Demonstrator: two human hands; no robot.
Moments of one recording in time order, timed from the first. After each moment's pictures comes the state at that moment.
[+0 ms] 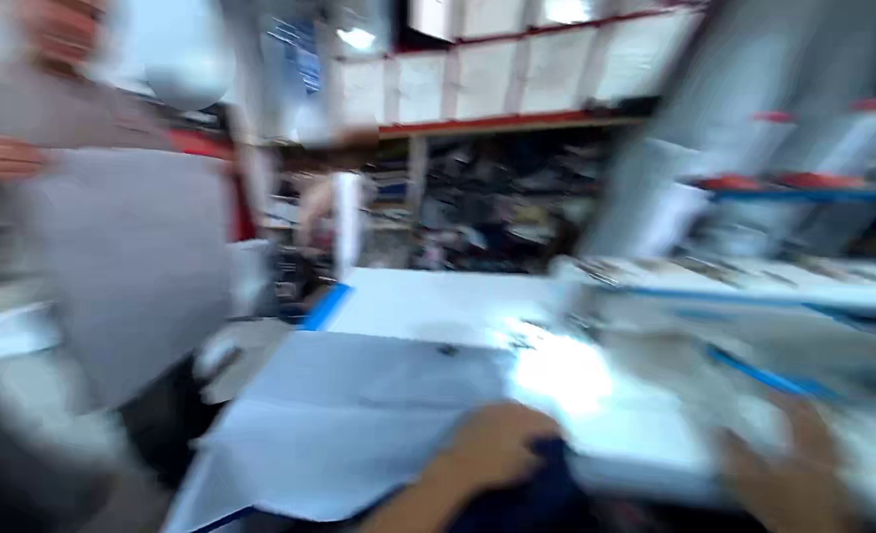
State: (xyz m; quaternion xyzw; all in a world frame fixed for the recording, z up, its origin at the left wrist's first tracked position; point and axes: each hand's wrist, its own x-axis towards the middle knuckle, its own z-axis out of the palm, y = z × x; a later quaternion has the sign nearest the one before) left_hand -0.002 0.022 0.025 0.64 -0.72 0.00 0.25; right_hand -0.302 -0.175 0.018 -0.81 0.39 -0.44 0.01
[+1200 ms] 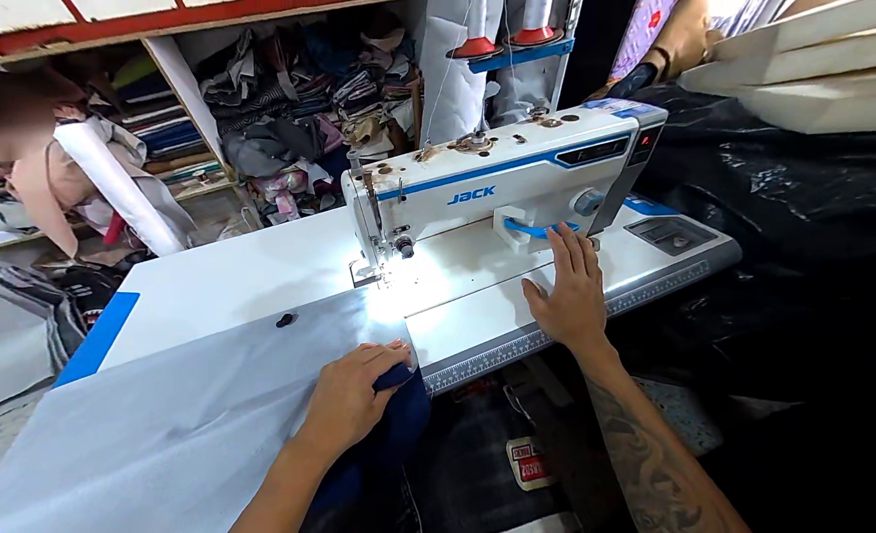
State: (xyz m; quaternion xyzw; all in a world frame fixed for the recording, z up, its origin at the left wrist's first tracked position) left_hand -0.002 -0.003 0.006 0.63 -0.74 0.04 0.22; right_hand -0.312 -0.233 -0.002 -0.77 0.49 -0.40 -0.02
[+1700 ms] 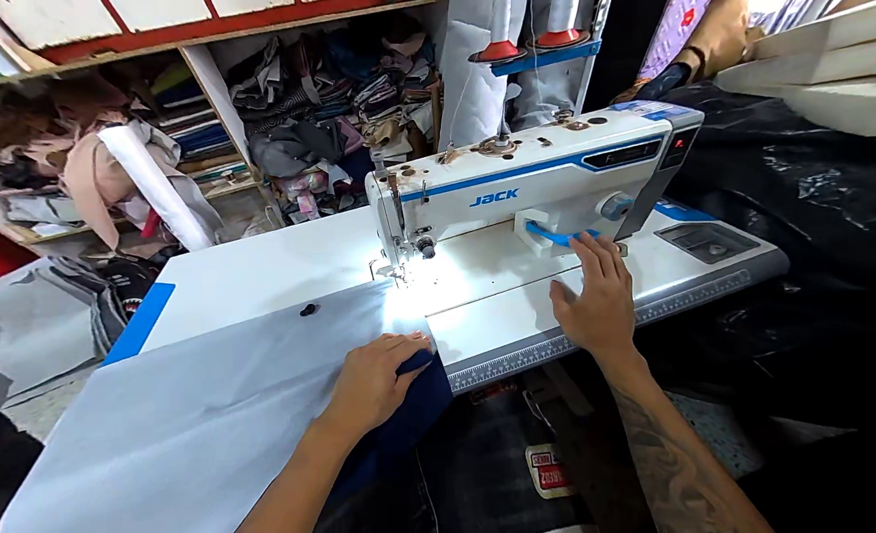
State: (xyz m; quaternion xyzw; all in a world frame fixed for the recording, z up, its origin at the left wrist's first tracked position) left_hand -0.002 -0.016 0.011 0.63 -0.74 0.05 0.23; right_hand -0.313 -0.239 -0.005 -0.77 0.48 -0.42 -0.03
